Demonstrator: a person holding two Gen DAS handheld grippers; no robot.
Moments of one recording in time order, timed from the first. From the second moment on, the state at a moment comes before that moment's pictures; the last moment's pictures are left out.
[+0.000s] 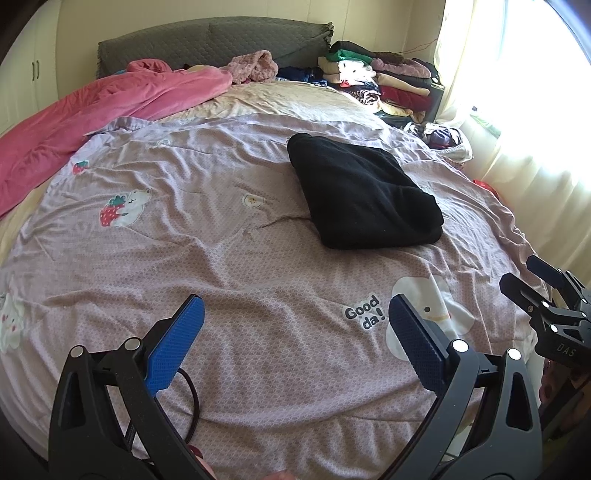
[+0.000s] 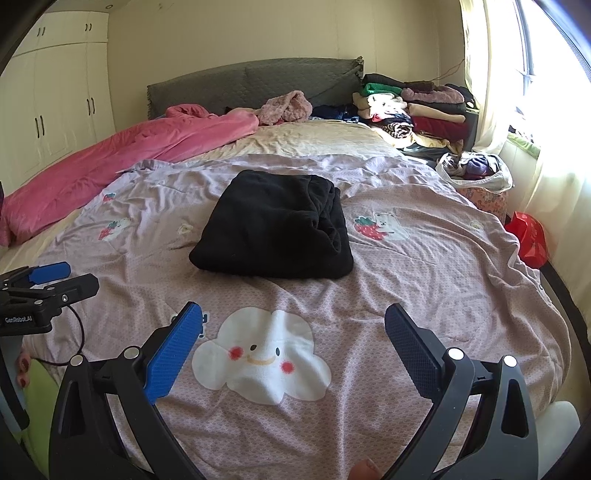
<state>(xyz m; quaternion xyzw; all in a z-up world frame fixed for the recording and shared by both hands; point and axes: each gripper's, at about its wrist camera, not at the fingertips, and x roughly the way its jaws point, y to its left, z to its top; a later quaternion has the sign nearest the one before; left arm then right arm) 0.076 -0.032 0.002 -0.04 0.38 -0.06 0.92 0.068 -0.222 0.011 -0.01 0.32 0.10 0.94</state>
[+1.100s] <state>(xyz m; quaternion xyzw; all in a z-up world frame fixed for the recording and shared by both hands) 0.075 -0.031 0.001 -0.04 0.39 -0.06 0.92 0.066 -0.222 0.010 -0.02 0.32 0.09 0.94</state>
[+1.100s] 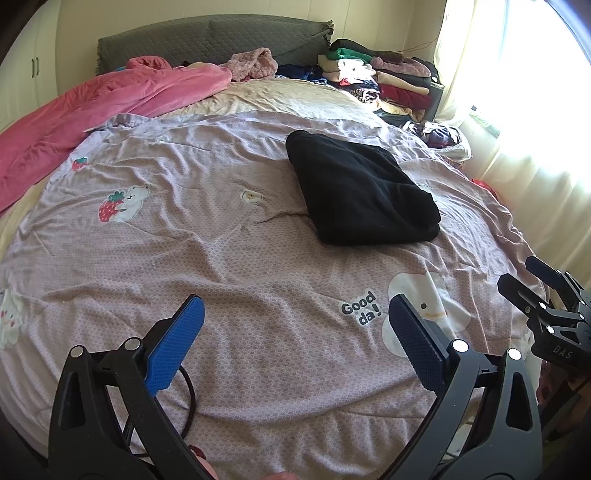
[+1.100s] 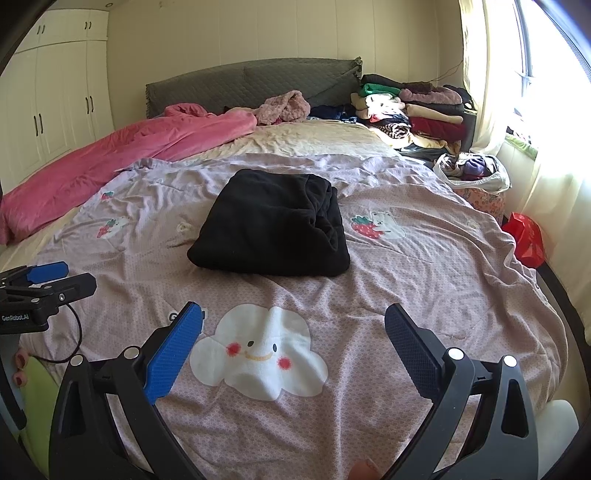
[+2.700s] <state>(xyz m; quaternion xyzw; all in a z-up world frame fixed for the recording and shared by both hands) 0.071 -0.031 0.001 -0.04 0.39 -0.06 0.92 0.061 -0.221 0.010 -0.02 0.33 0.09 0.94</state>
